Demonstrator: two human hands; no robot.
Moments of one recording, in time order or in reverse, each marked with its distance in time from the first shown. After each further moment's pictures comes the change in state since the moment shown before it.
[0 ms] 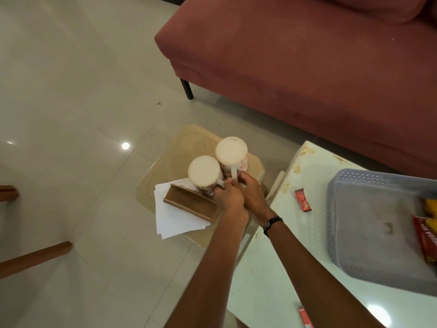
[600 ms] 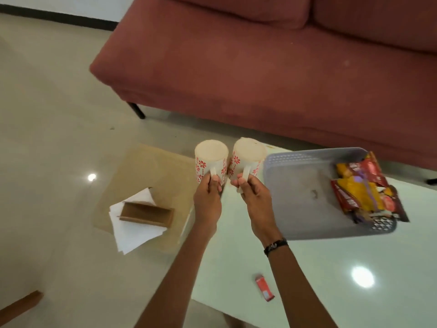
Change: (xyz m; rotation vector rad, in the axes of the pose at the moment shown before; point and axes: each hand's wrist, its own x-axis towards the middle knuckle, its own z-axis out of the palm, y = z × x) left_hand -0.083 -0.027 0.014 0.531 -0.468 0.616; right_hand -0.101 -0.004 -0.112 0.375 0.397 -0.061
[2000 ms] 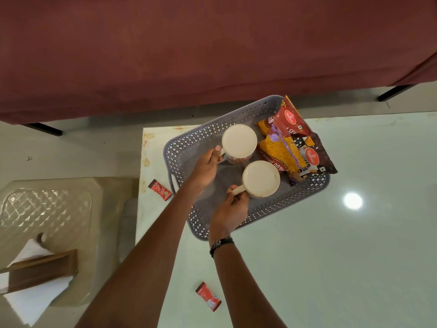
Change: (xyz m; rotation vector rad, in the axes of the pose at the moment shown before) left_hand 0.051 -0.048 0.258 0.320 -0.694 0.018; right_hand 0.050 0.088 -0.130 0.192 1.049 0.356
